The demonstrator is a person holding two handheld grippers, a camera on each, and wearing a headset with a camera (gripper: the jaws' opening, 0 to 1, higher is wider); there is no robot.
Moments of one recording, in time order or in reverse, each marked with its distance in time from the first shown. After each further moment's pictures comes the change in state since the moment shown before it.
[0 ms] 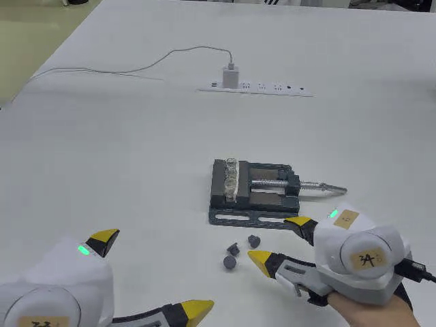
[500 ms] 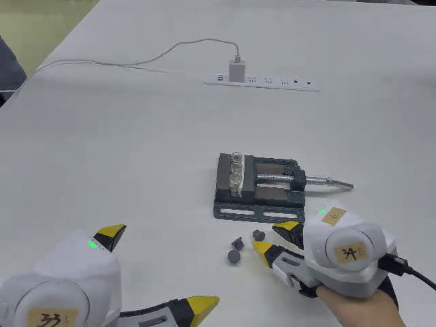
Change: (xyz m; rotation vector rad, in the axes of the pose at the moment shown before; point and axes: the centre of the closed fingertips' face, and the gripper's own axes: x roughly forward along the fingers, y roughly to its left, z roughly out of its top) left arm 0.001 -0.002 -0.004 -0.010 0.005 -0.003; right arm 0.016 0.006 -0.010 0.020 0.031 0.007
